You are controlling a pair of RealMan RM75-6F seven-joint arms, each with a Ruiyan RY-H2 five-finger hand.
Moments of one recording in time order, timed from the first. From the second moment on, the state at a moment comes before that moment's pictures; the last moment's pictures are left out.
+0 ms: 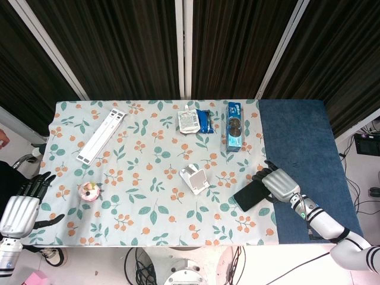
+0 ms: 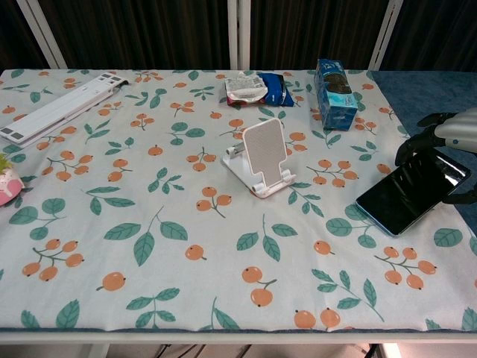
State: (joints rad) left arm -0.11 -1.17 0.01 -1.48 1.60 1.51 -0.02; right arm 0.61 -1.27 -0.06 -1.33 -1.59 0.90 0.03
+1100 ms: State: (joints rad) left arm -0.12 -1.19 0.00 -1.49 1.58 1.49 0.00; right arm 0.84 -1.15 0.03 -1.11 -2.23 1.37 -0.45
